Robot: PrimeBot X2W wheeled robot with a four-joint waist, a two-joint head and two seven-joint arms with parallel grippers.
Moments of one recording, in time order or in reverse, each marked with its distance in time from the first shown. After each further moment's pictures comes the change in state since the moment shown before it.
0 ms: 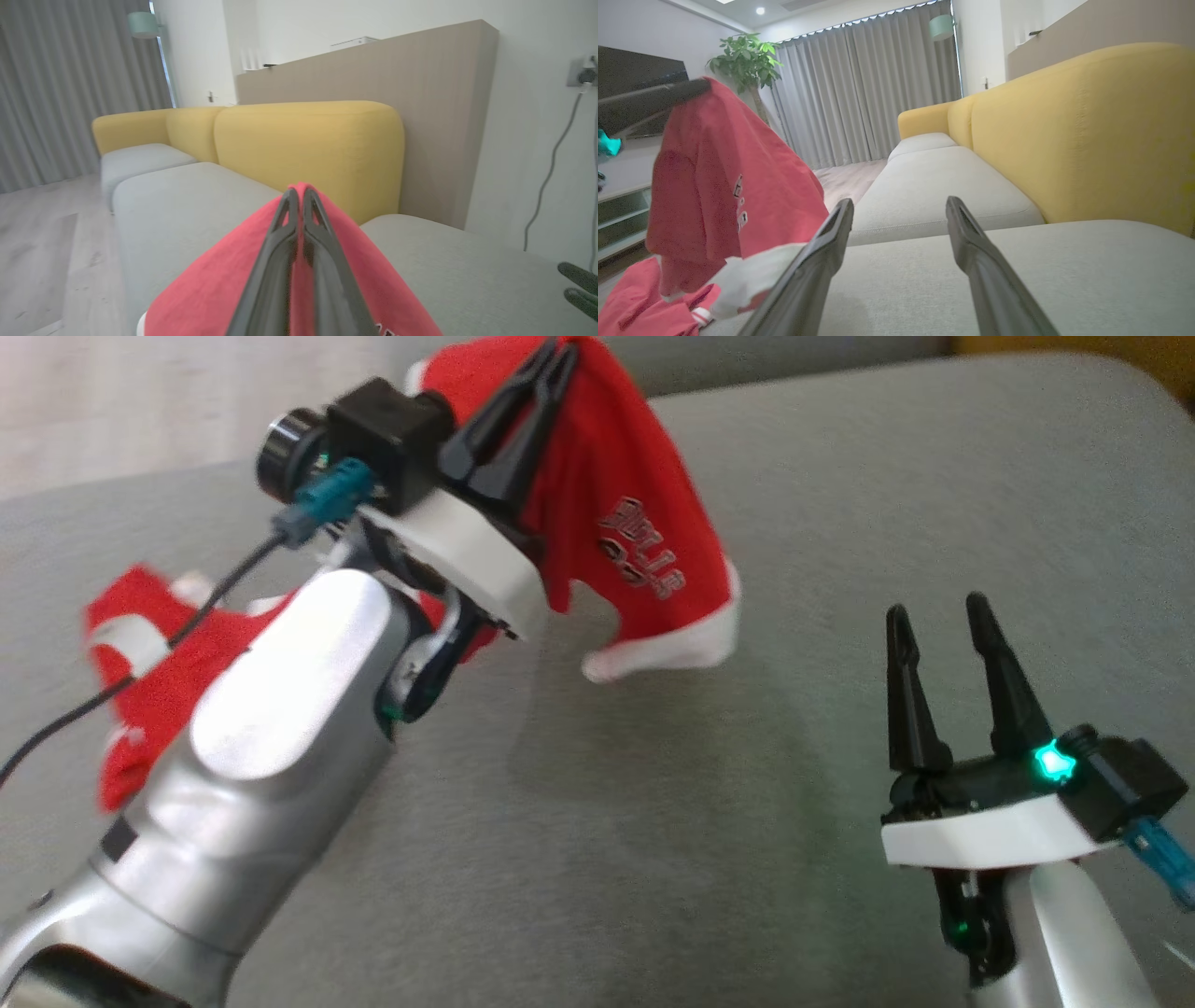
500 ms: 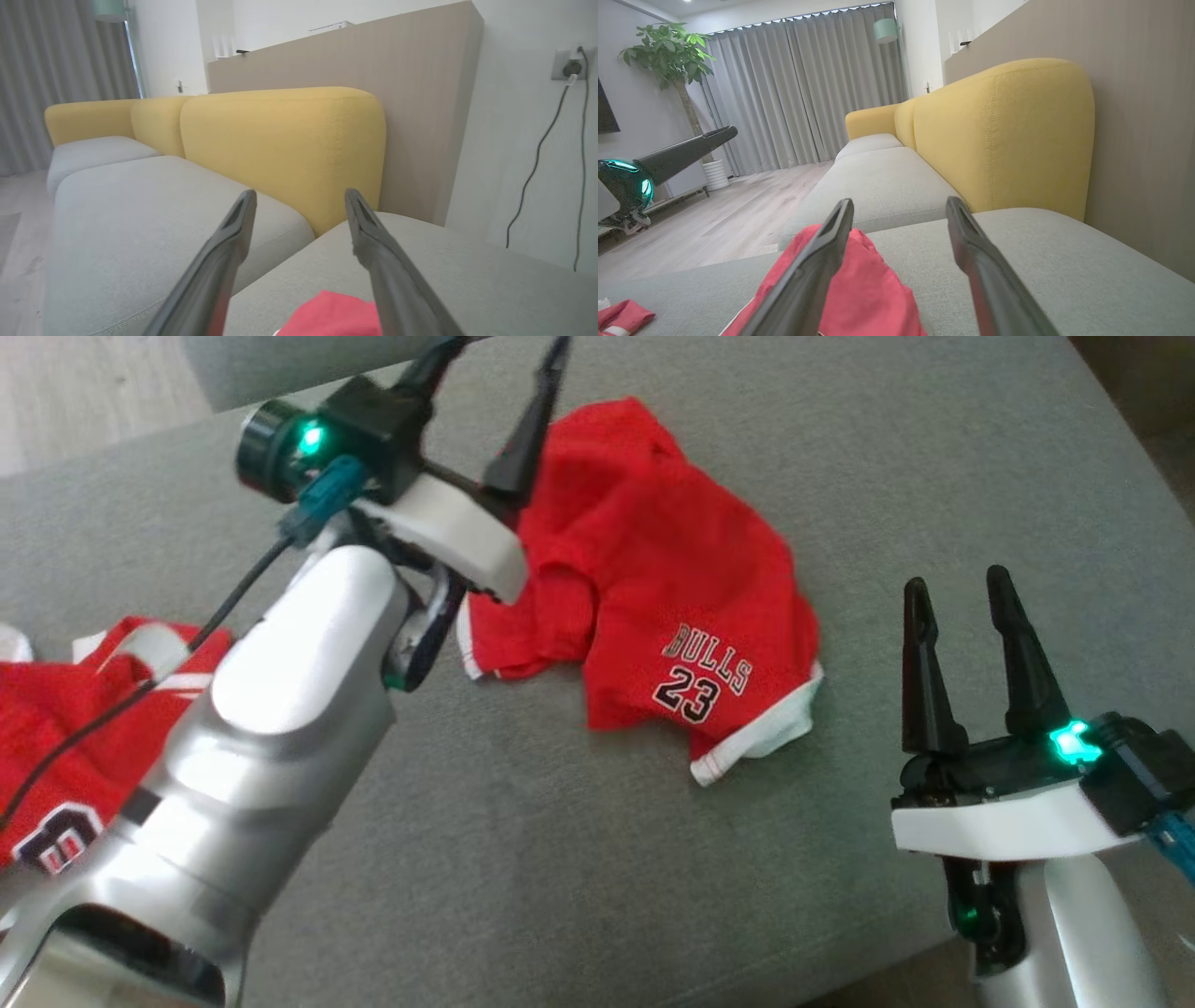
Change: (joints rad) left arm -0.066 -0.066 -0.007 0.239 0.057 0.021 -0.169; right arm -0.017 0.000 -0.003 -0.066 0.018 0.000 0.000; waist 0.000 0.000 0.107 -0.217
